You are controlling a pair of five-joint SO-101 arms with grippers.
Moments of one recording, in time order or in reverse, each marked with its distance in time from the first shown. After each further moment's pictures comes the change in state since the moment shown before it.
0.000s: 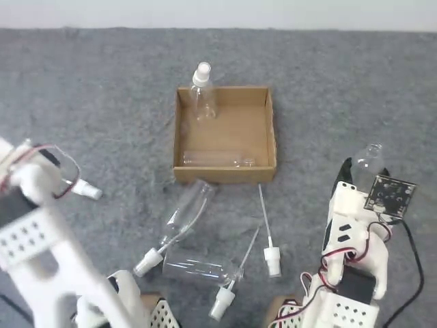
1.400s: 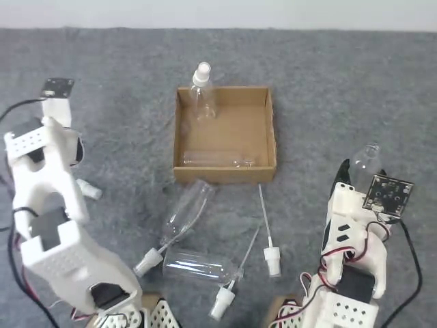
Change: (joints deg) left arm 4.4 57.1 -17.8 -14.3 -46.0; right arm -0.4 0.0 1.1 0.0 0.0
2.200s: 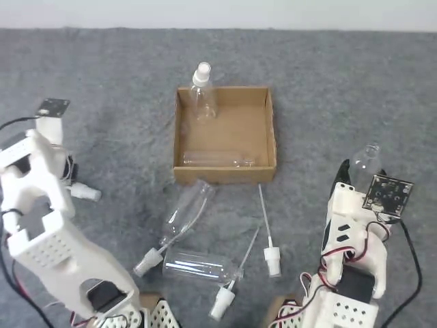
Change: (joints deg) left arm -7.7 8.8 -2.2 1.8 -12.1; right arm 0.0 0.0 0.0 0.0 0.2
